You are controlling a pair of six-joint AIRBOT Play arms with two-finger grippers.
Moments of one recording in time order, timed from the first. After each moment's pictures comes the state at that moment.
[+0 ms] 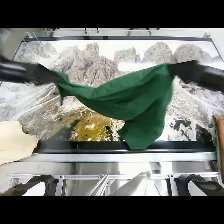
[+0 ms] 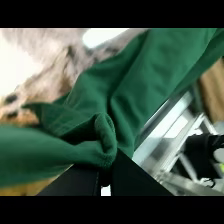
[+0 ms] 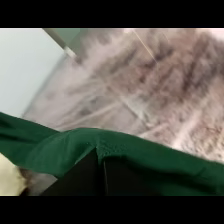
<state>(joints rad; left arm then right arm) 0.14 -1.23 1.35 0.66 -1.53 -1.08 -0.09 -0.96 0.97 -0.35 0.96 0.90</state>
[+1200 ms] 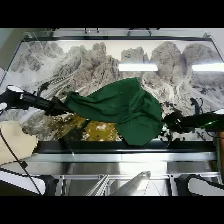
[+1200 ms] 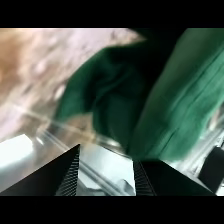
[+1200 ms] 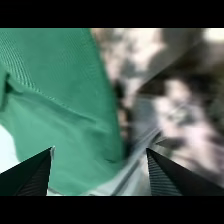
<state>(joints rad) 0.29 -1.77 1.20 0.79 -1.39 -1.05 -0.39 -1.37 0.64 -0.70 1.15 1.07</state>
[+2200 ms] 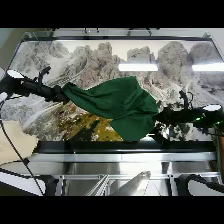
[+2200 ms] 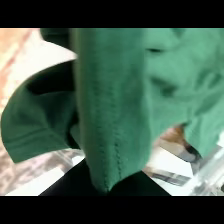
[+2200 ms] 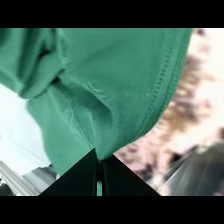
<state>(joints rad) 0.22 -1.74 1.40 0.81 -1.41 -1.07 -0.22 -1.33 0.65 -0.51 1.09 0.97</state>
